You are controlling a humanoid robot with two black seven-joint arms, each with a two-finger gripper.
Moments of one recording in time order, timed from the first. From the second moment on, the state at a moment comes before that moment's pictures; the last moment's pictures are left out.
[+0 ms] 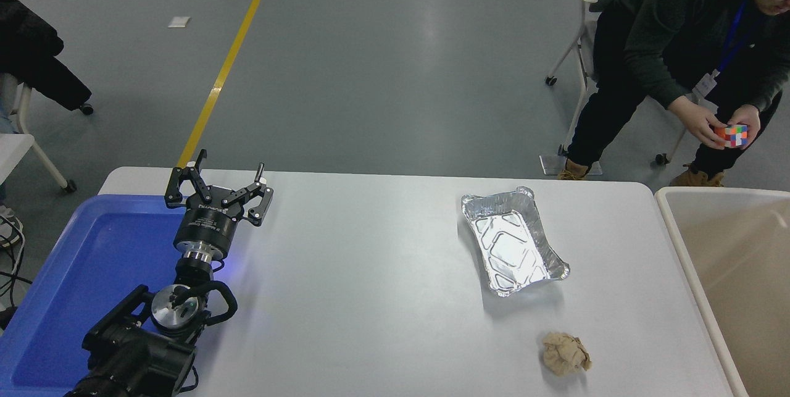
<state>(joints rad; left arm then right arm) -0.46 0.07 -1.19 -0.58 -0.22 -0.67 -0.15 0.85 -0.66 -0.06 0.15 -0.10 0.05 0.00</state>
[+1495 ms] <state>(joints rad) -0.46 0.07 -1.19 -0.58 -0.22 -0.67 -0.15 0.57 -0.53 0.14 0.14 -0.10 -0.07 0.01</state>
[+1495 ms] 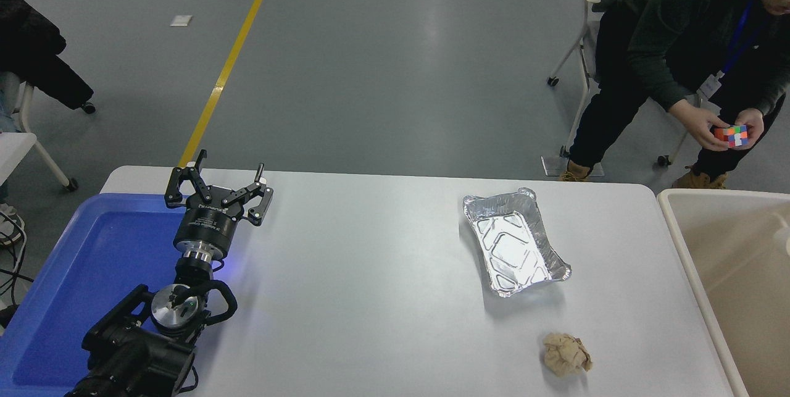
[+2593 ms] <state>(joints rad) -0.46 0.07 -1.19 -0.58 -0.23 -0.67 -0.15 0.52 -0.51 0.21 0.12 -0.10 -0.06 0.01</state>
